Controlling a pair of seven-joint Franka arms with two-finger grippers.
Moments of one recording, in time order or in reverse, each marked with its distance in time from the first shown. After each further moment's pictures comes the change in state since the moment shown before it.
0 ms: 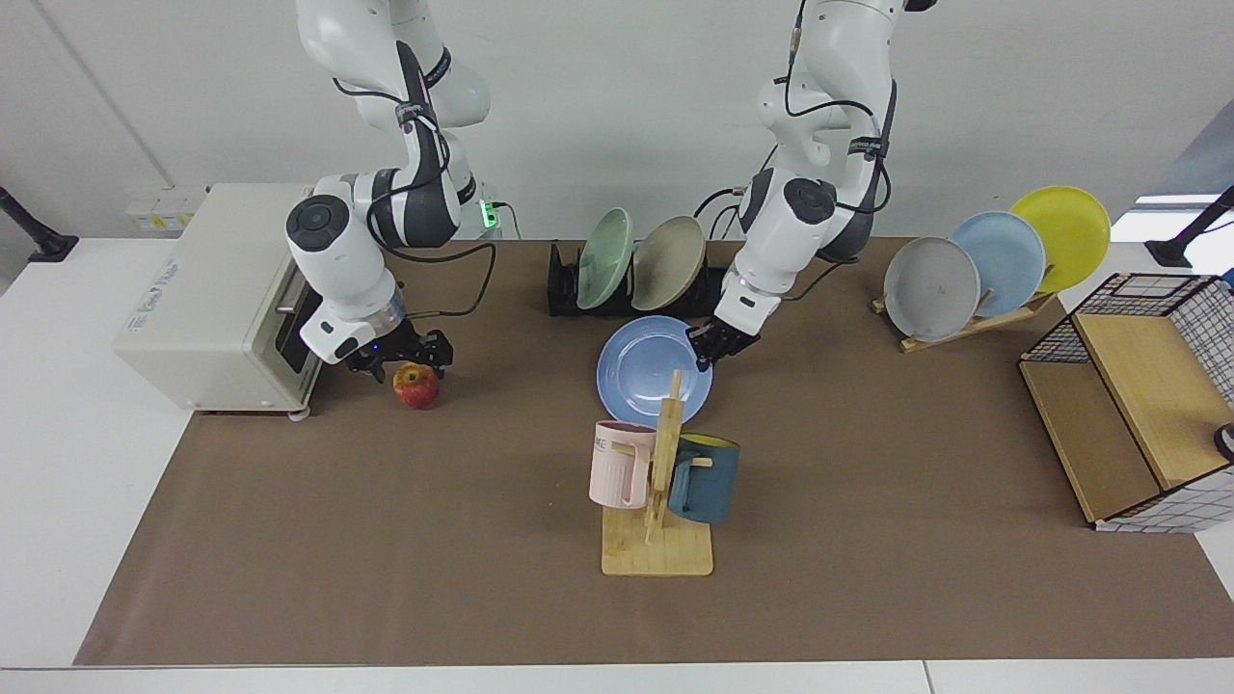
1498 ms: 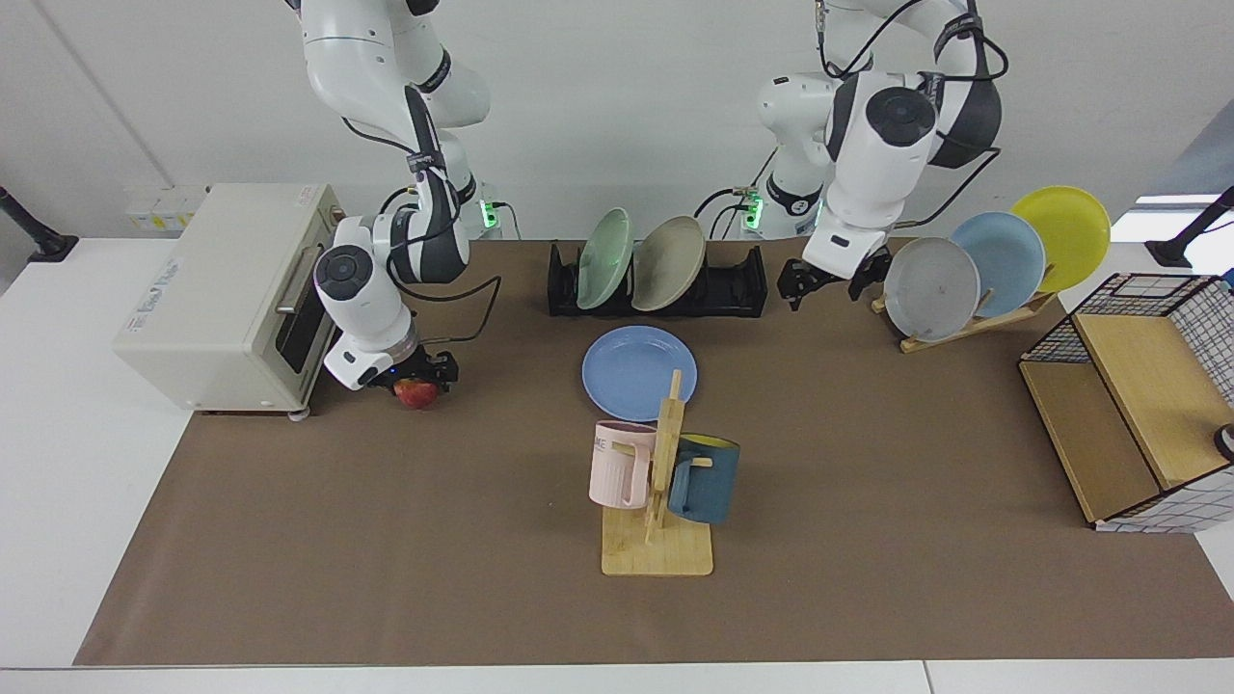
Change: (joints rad) left arm 0.014 -0.207 0.217 0.236 0.284 -0.705 0.188; right arm -0.002 0.072 -0.007 -0.056 -0.029 0.058 -0.012
